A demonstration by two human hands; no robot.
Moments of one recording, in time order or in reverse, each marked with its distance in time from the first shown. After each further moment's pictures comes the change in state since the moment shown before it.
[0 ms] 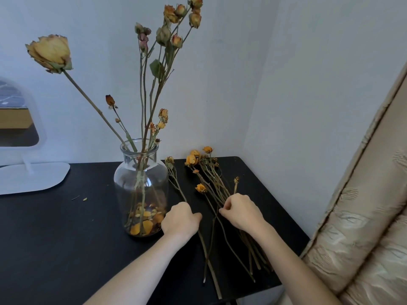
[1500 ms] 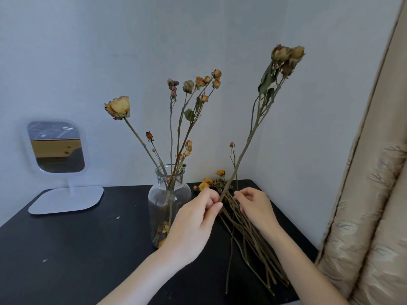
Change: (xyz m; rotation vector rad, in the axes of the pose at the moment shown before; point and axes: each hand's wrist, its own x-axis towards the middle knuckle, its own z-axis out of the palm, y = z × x) left_hand -0.089 -0.004 -0.100 -0.389 0.297 0.928; right_hand -0.023 -0.039 -0.035 0.689 0.340 -0.133
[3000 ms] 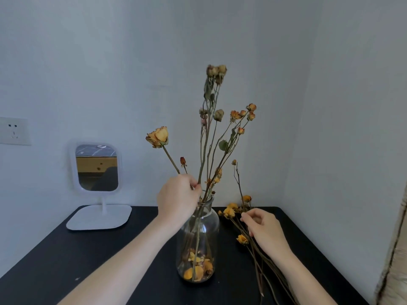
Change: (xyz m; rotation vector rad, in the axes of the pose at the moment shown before) left_hand 0.071 -0.041 -0.075 0.470 0.291 -0.371; right_hand 0.007 -0.032 0.034 -0.041 -0.094 -0.123
